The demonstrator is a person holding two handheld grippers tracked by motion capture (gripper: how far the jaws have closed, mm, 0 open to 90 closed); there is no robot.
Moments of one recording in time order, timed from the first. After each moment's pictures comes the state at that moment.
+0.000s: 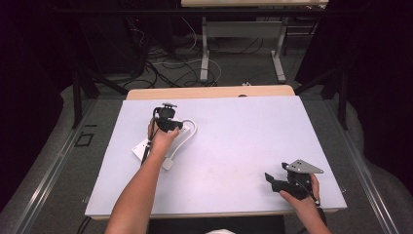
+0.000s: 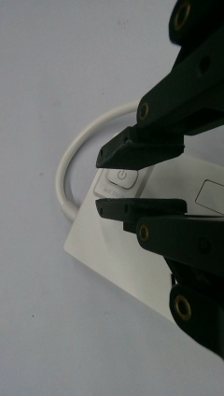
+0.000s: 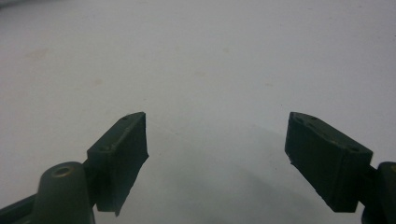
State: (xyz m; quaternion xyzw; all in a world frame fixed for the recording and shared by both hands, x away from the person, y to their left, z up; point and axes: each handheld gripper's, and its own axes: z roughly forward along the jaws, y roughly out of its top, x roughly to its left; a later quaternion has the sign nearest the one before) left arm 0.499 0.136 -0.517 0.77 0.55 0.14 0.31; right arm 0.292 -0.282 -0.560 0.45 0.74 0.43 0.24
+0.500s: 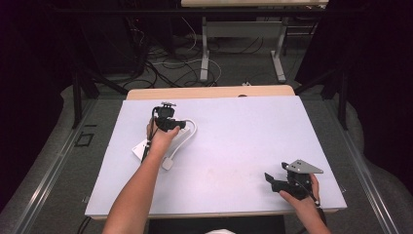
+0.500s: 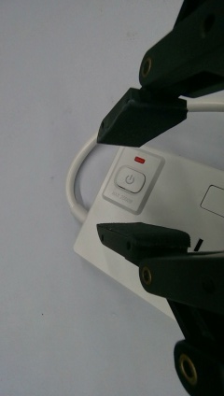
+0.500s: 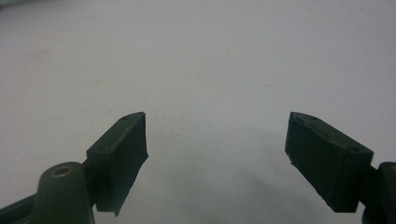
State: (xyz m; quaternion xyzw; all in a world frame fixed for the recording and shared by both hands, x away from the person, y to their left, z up) left arm 0.498 0.138 -0.513 0.76 0.54 0.14 0.33; right arm 0.292 -0.281 -0.561 0.45 0.74 0.43 0.24
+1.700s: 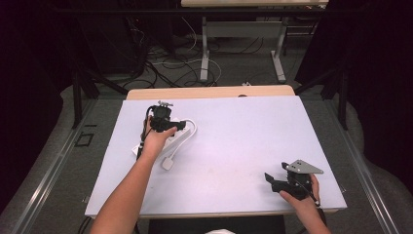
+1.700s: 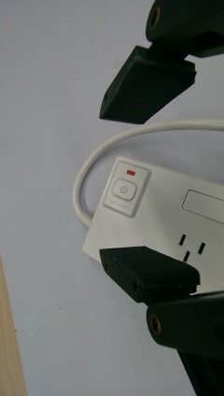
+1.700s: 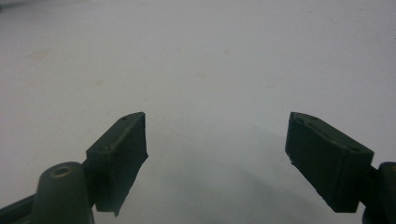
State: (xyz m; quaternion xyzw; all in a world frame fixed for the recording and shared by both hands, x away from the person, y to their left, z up) left arm 0.480 0.147 -0.494 0.78 0.51 0.14 0.34; right arm 0.291 -0.282 -0.561 0.45 0.75 0.43 0.24
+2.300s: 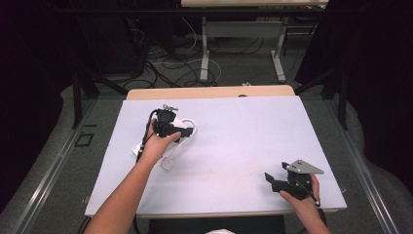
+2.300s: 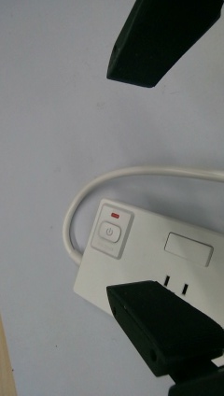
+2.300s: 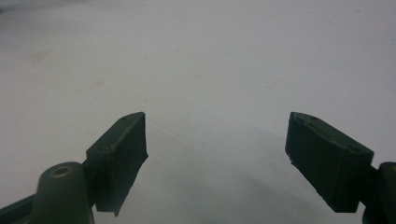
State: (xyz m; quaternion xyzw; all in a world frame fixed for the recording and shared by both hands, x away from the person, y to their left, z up) left arm 0.458 0.132 -0.489 0.80 0.48 0.13 0.35; right arm 0.291 -0.282 -0.560 0.45 0.74 0.43 0.24
